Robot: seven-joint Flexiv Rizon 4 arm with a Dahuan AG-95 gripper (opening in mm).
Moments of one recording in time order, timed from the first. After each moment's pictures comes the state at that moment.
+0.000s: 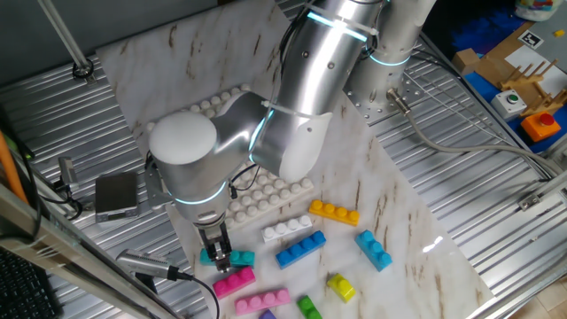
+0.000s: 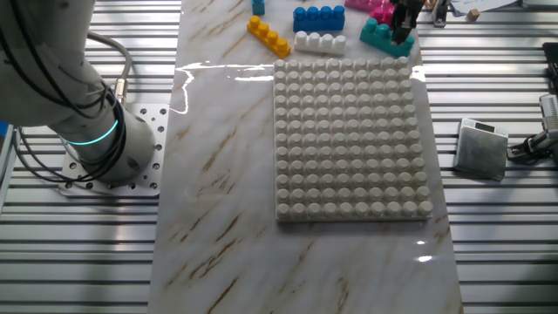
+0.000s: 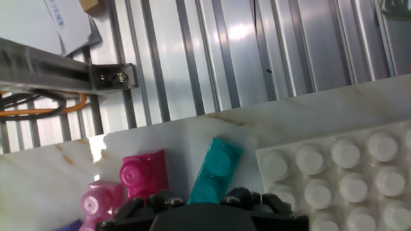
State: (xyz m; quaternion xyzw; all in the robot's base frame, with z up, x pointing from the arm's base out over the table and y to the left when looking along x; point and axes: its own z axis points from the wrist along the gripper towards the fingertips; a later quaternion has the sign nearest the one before) arm 0.631 0.276 0.058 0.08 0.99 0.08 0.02
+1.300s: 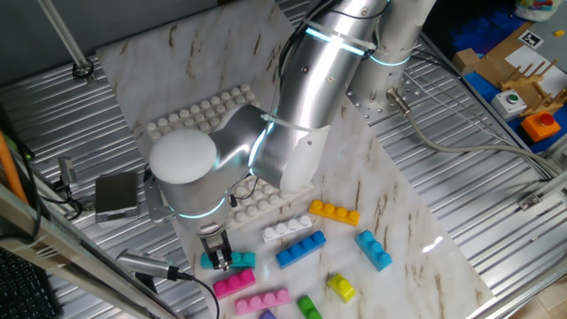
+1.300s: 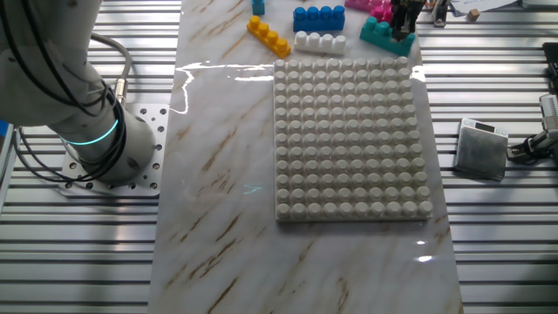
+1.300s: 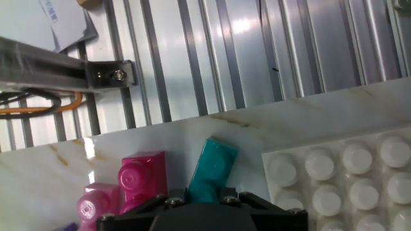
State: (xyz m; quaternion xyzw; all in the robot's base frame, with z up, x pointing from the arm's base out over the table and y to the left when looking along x) arm 0.631 0.277 0.048 0.06 1.00 0.06 0.01
